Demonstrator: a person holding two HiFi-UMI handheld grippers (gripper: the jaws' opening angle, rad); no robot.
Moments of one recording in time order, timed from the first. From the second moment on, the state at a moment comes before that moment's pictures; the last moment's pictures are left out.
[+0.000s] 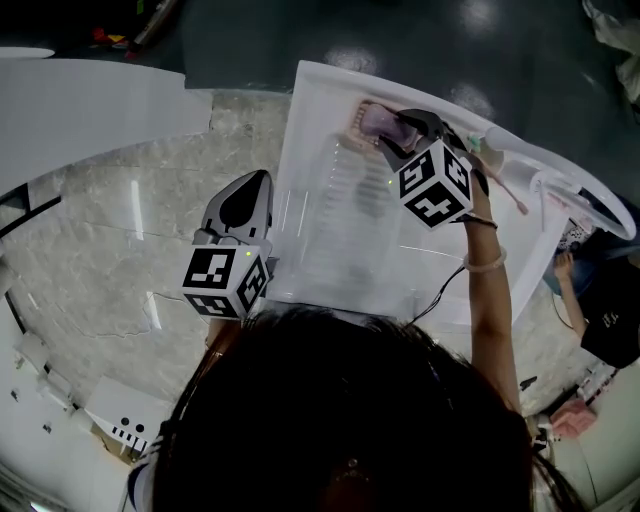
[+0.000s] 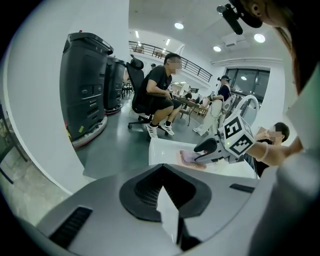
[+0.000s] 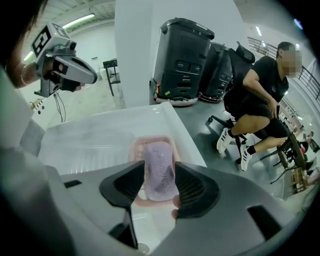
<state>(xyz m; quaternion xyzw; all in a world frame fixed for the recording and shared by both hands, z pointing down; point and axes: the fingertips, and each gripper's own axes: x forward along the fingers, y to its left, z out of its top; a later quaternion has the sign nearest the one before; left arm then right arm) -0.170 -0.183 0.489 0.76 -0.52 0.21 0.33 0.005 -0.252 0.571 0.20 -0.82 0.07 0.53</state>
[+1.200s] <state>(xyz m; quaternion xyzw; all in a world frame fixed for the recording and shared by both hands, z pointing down) -0.172 -0.179 0.500 0.77 -0.50 0.20 0.34 -0.002 -0.252 0.596 0.15 -0.78 0.11 0.60</state>
